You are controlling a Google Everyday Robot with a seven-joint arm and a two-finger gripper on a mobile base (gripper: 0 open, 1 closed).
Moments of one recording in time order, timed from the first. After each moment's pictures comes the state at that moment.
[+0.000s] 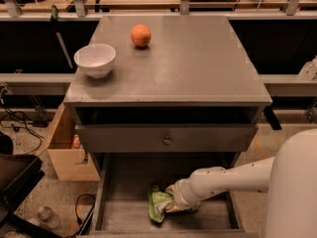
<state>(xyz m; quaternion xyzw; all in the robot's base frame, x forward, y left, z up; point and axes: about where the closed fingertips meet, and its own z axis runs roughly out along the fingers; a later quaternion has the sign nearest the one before) 0.473 -0.049 0.388 -0.72 0.65 0.11 0.22</state>
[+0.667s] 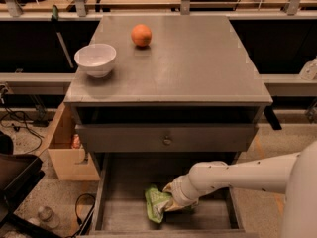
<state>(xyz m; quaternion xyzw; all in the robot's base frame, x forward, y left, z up) 0.469 -0.043 0.416 -0.73 0.63 0.12 0.21</state>
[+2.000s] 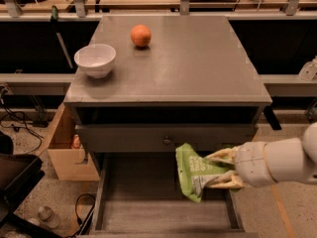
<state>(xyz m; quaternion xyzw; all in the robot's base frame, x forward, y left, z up) 0.417 -0.141 0.732 -0.68 0.62 0.12 0.37</state>
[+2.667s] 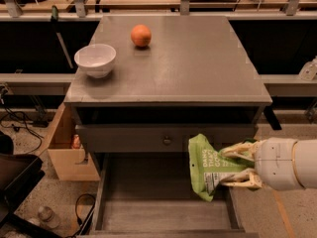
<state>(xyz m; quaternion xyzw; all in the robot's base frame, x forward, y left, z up) 0.395 -0.166 0.796 -0.66 0.64 0.05 0.40</state>
